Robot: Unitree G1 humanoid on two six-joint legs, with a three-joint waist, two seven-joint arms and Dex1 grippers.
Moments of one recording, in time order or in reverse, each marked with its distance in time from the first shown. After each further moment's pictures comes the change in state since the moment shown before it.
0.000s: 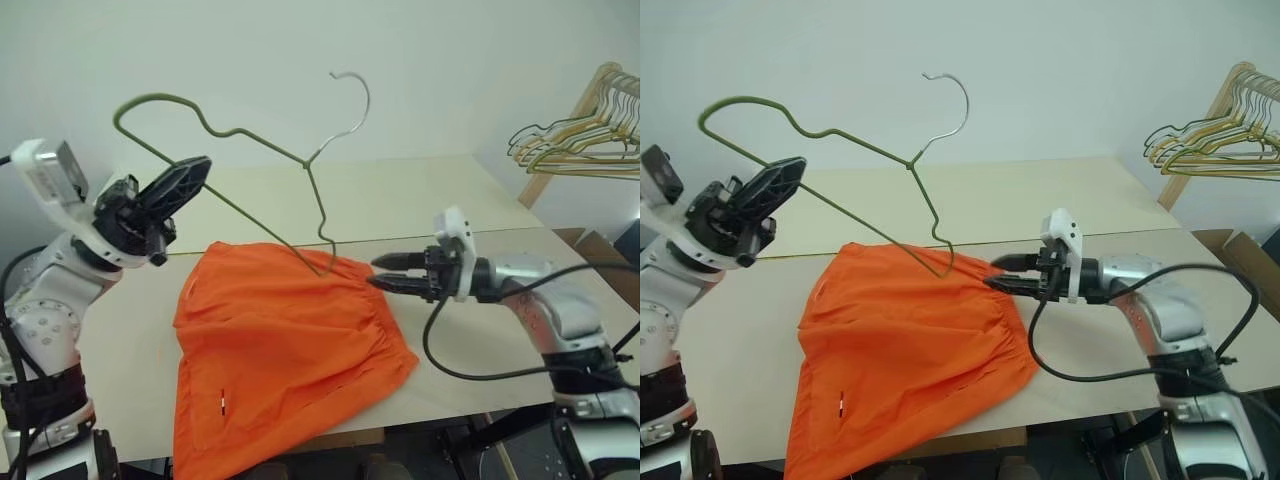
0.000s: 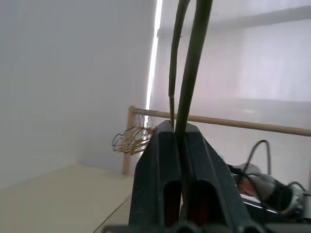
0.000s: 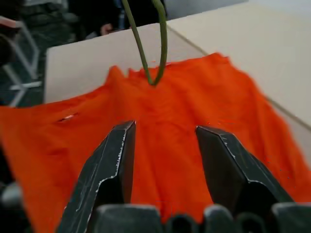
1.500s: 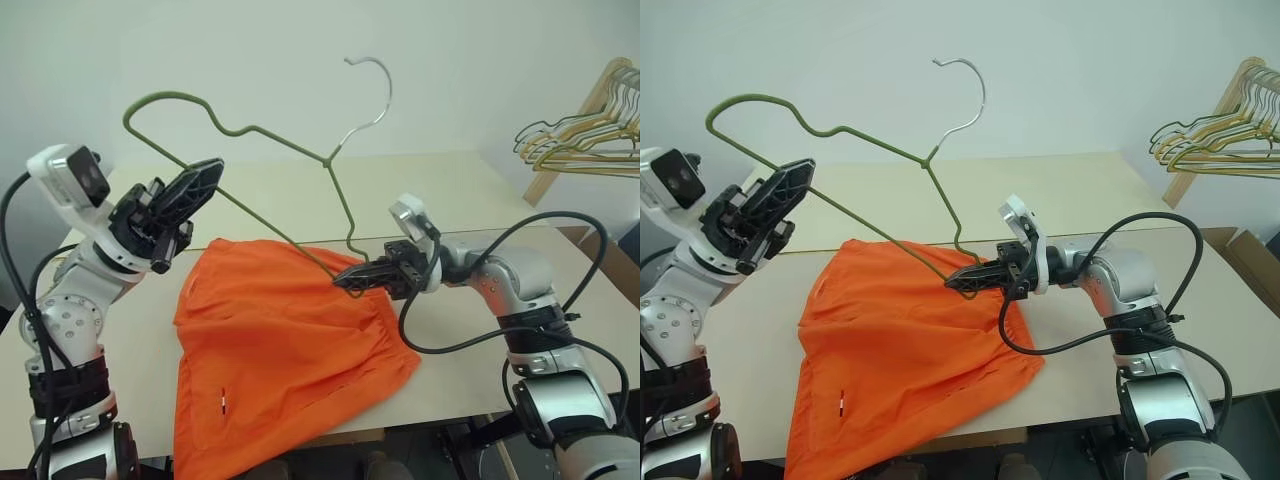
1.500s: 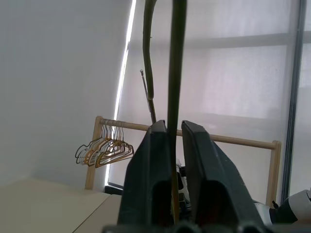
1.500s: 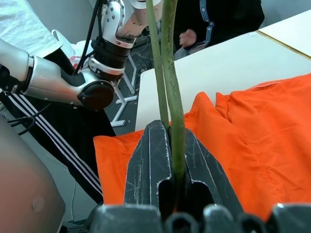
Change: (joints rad) left arm -0.017 -0.090 -0.074 0.007 0.028 -0.007 -0.031; right arm -0.155 0.175 0.045 0.031 0.024 0.205 0.100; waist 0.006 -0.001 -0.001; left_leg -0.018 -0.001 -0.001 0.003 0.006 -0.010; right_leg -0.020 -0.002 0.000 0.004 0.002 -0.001
